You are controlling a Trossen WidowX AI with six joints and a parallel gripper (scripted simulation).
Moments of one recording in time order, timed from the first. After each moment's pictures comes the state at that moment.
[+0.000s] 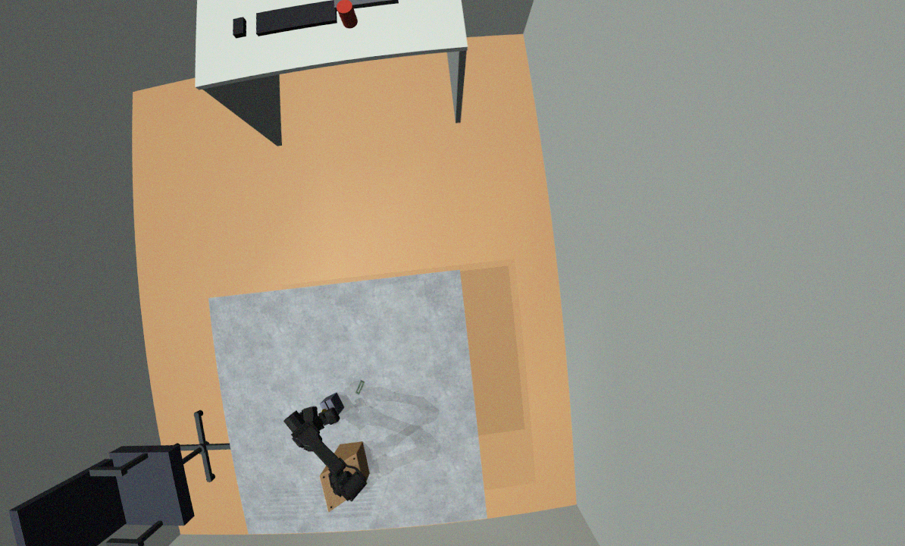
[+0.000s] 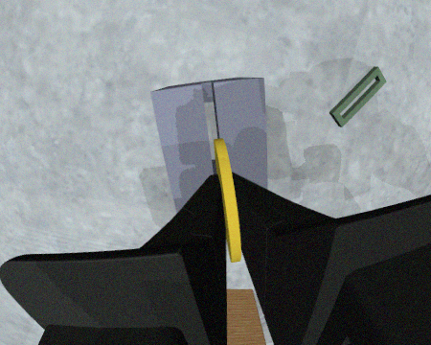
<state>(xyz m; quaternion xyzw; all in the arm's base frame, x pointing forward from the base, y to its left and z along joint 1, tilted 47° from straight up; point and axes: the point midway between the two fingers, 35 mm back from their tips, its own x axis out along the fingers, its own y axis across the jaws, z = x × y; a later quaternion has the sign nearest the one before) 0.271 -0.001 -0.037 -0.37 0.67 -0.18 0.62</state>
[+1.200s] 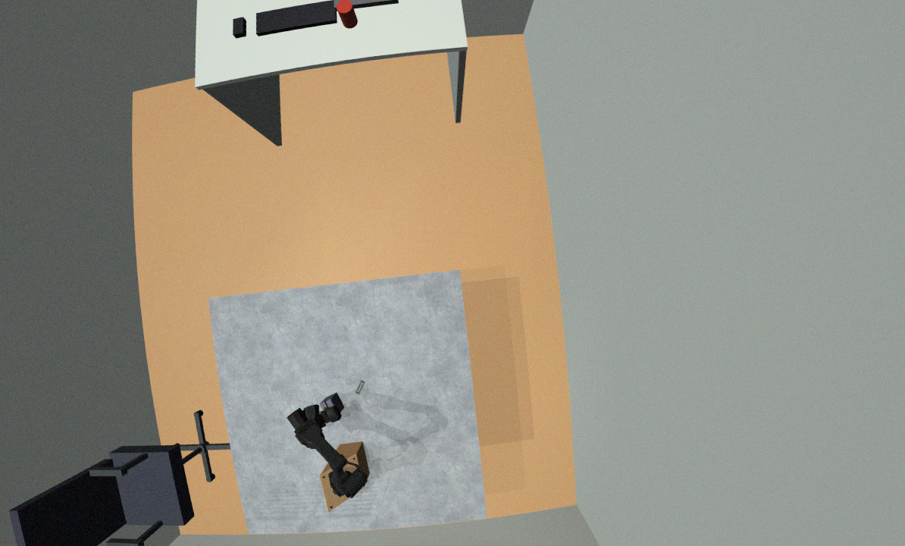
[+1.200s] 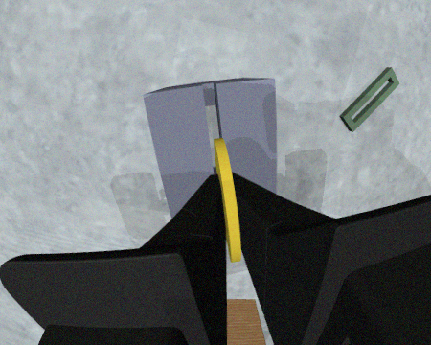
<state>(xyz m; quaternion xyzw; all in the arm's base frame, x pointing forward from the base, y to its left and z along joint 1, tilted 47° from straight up) 0.272 -0.014 -0.048 -0.37 0.67 -0.18 0.62</state>
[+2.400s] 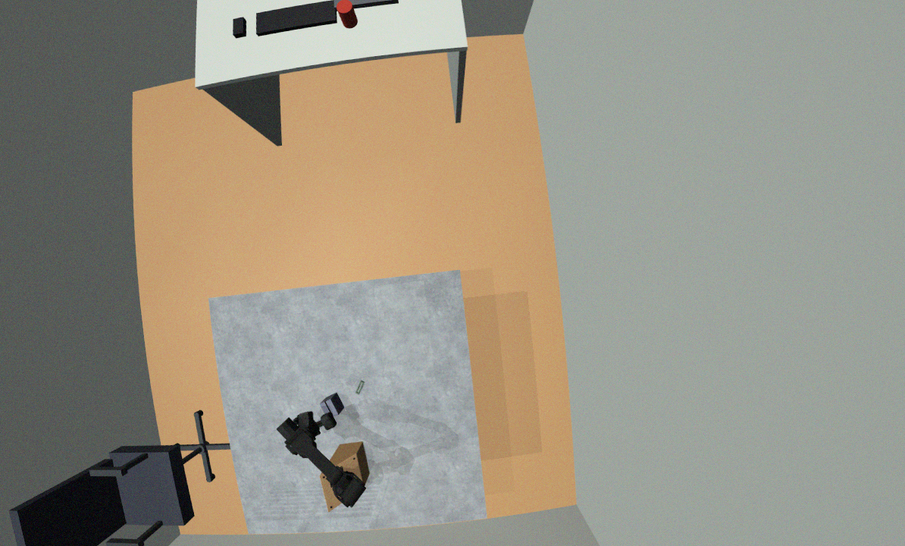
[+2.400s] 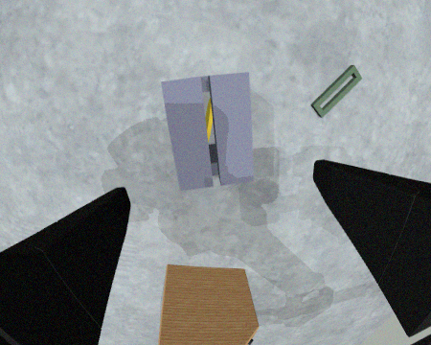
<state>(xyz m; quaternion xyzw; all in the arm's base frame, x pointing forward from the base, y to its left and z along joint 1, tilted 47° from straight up) 0.266 0.025 -0.012 -0.38 0.67 -0.17 0.61</state>
